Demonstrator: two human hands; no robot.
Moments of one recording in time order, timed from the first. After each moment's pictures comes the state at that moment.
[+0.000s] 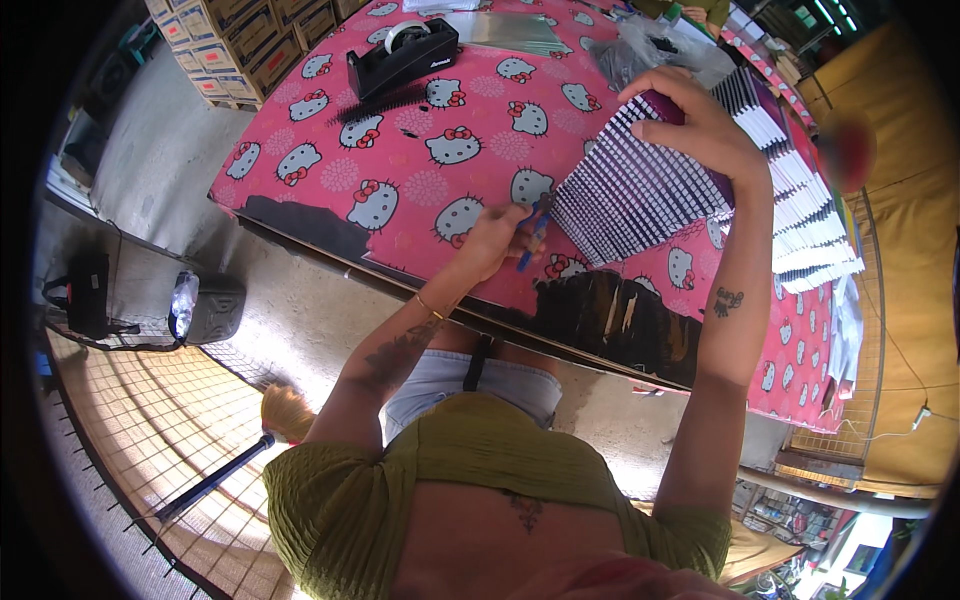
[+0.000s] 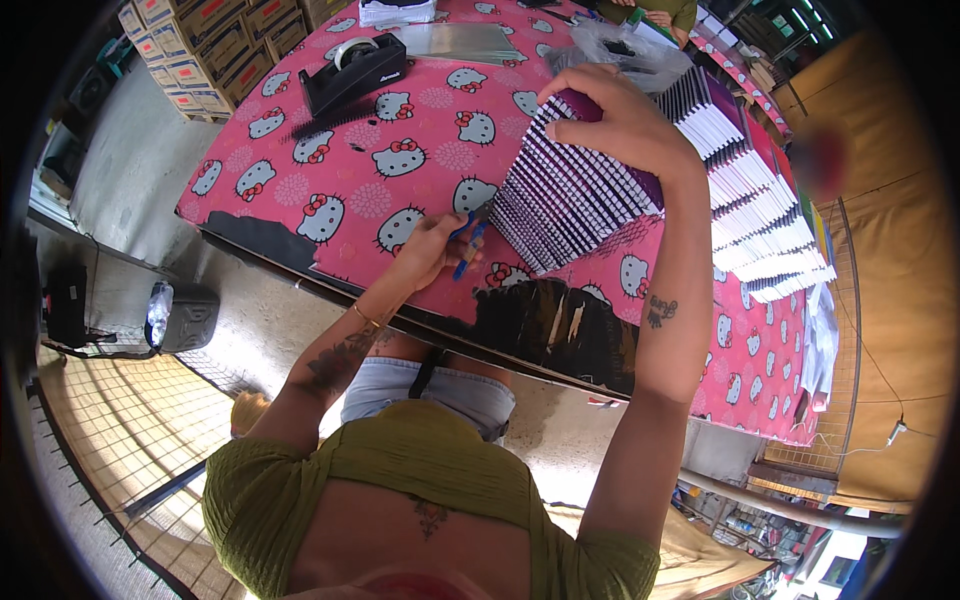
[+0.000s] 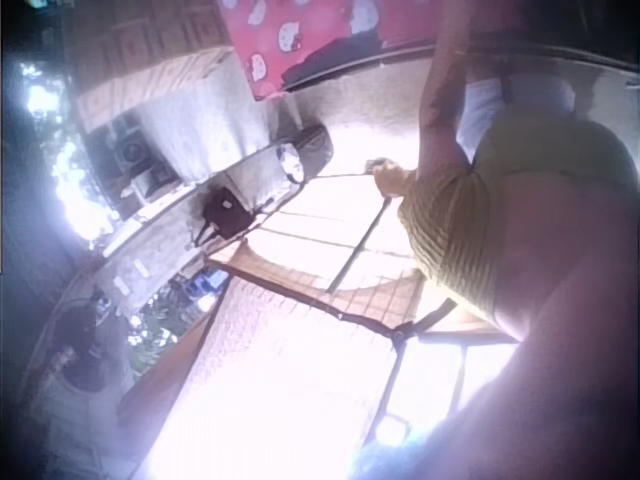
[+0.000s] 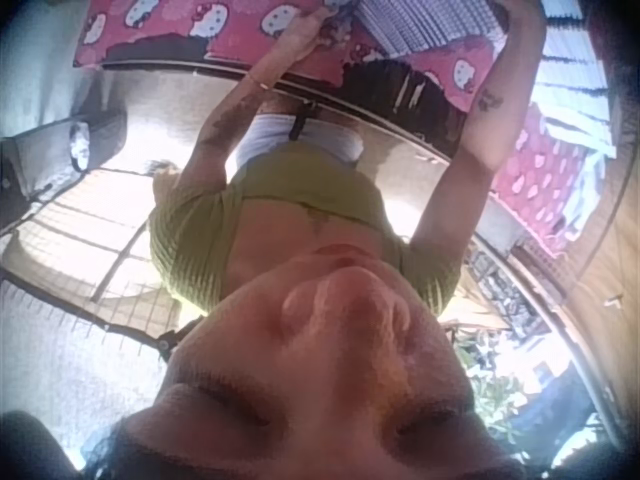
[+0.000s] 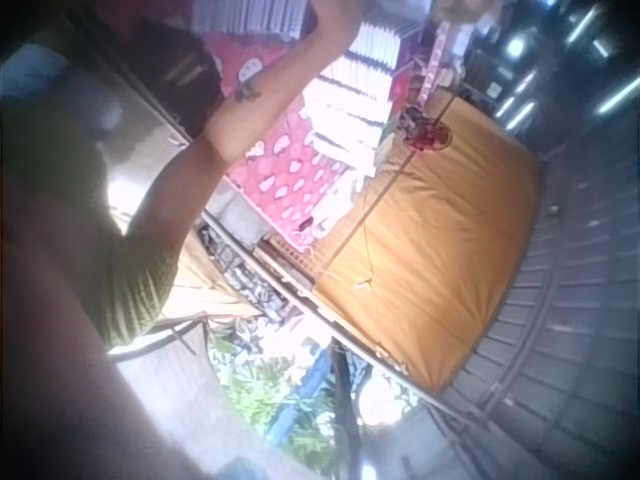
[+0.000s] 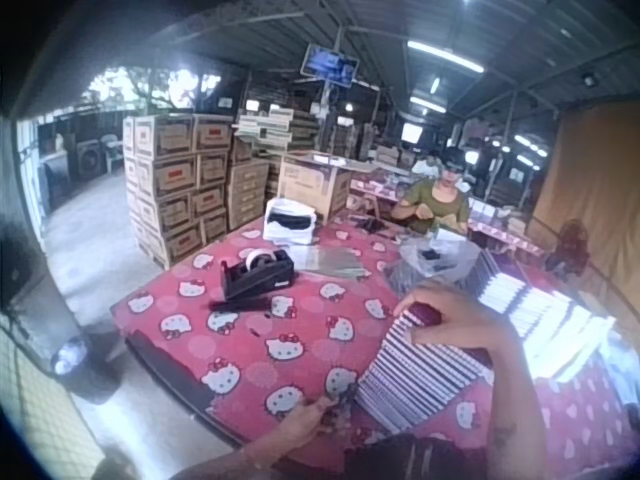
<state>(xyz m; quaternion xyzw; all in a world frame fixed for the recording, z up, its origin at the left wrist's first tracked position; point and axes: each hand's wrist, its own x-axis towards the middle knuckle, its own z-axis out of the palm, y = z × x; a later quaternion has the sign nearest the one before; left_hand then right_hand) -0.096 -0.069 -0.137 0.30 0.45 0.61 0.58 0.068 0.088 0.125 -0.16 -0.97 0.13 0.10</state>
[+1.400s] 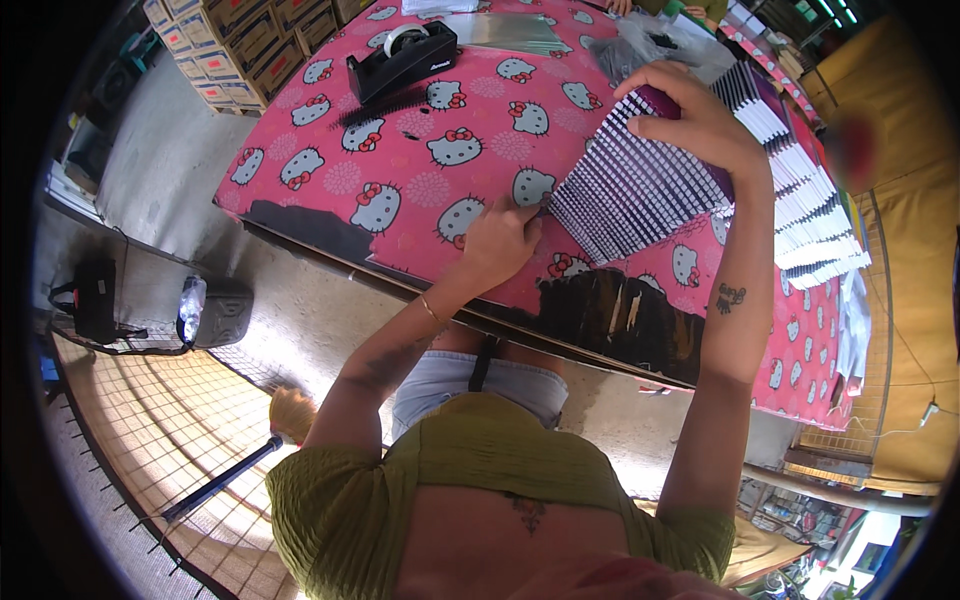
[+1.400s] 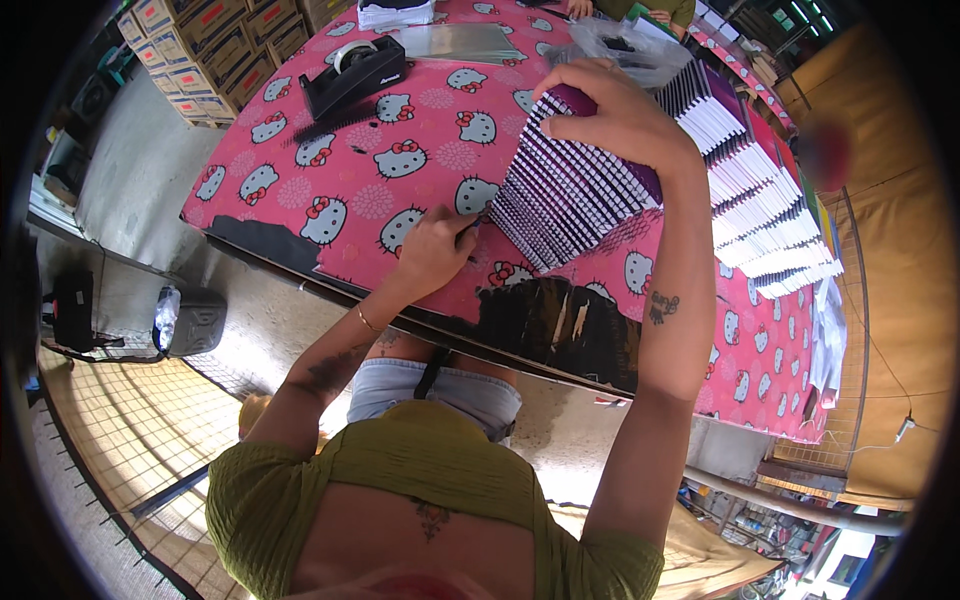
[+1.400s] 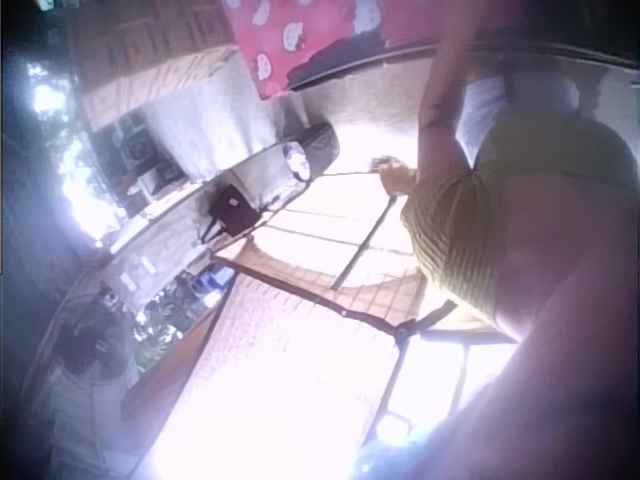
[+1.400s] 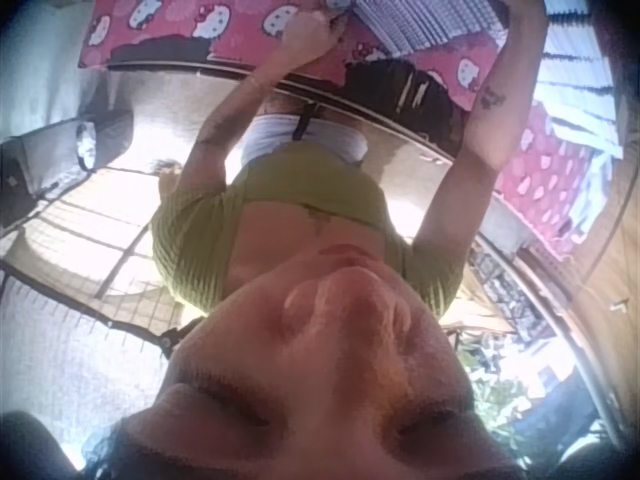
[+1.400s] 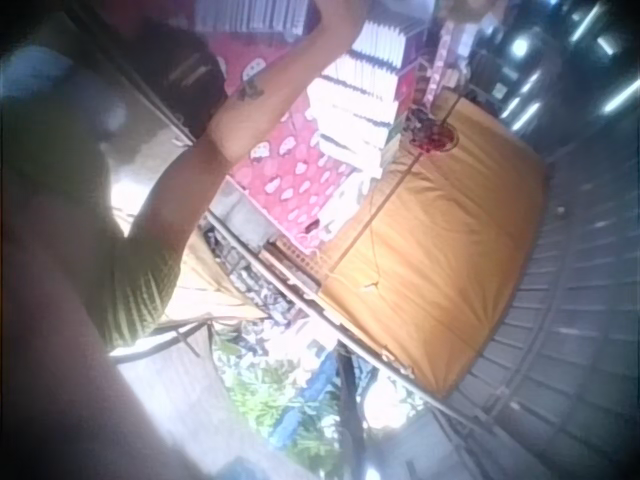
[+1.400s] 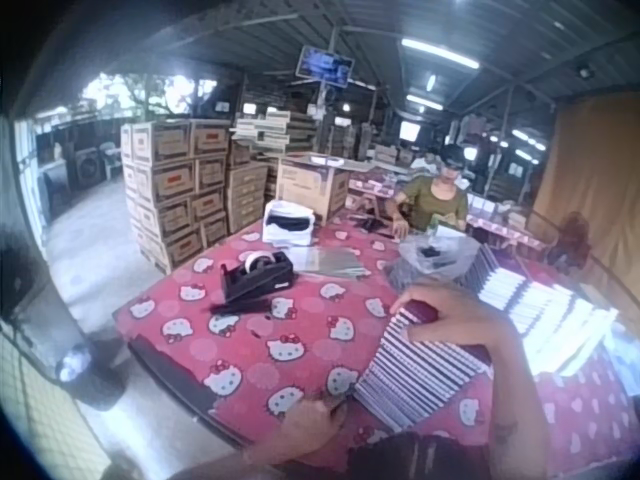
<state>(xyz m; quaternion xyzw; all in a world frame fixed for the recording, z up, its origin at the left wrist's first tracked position) -0.094 -0.075 -0.124 0.65 0.66 0.38 0.04 0.068 0.085 0.125 -0.16 -0.97 0.13 0.11</state>
